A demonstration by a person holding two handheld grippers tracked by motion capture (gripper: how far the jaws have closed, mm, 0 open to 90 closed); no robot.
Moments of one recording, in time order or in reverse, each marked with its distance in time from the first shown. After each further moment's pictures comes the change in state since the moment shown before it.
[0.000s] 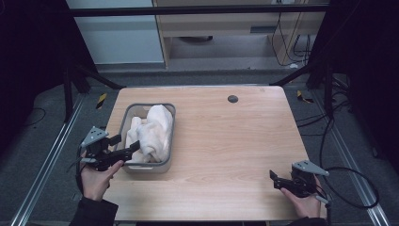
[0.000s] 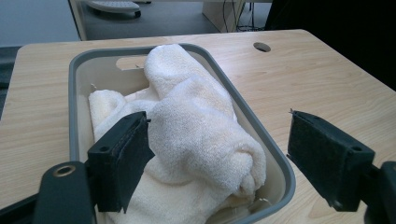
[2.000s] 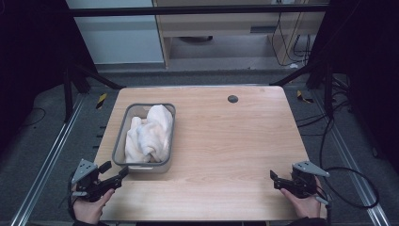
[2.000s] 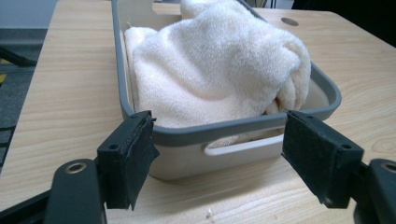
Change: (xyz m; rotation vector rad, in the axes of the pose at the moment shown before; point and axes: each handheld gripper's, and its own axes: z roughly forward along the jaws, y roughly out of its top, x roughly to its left) left arm 0.018 -0.089 -0.027 -0.034 0.073 -0.049; right arm 0.001 -0.001 -0.002 -0.009 -0.010 -0.003
